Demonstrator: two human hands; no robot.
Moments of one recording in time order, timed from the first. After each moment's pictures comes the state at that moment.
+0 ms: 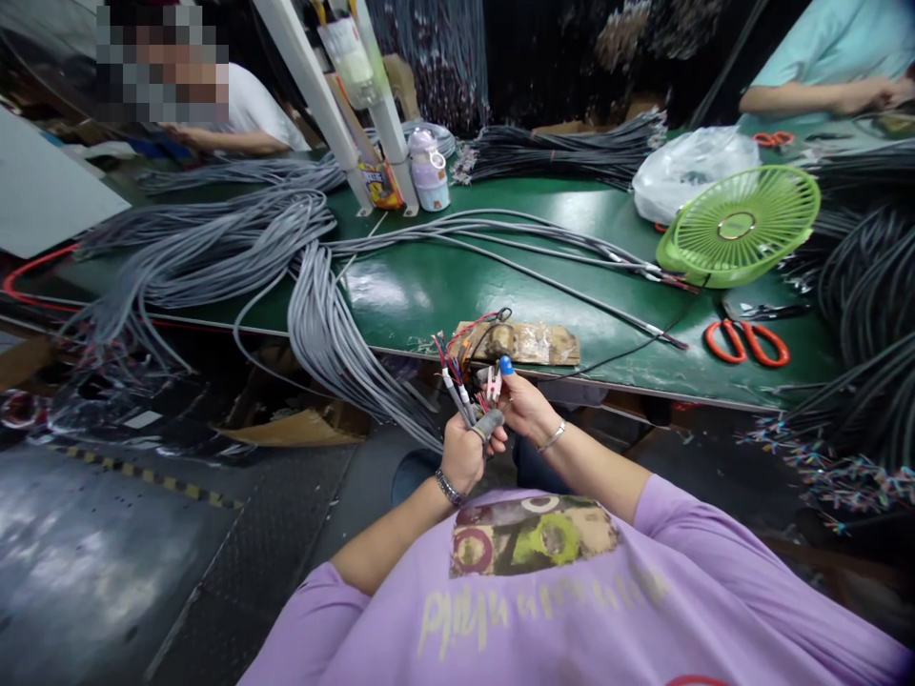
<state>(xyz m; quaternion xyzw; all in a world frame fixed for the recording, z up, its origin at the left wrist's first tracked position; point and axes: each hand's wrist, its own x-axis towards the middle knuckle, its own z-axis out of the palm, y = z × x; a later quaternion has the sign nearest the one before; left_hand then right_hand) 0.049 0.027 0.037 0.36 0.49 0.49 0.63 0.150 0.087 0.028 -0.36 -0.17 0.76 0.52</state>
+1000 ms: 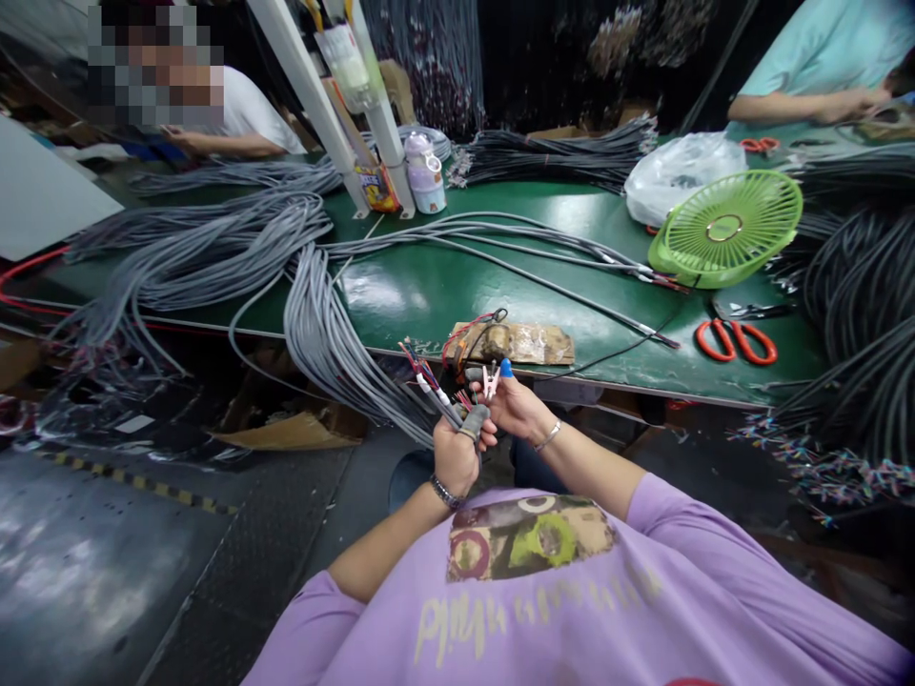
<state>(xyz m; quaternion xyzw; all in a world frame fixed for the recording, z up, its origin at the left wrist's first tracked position) 0.052 0.025 0.044 0.32 0.49 0.57 0.58 0.157 0.083 0.021 -0.26 -0.18 0.84 0.45</state>
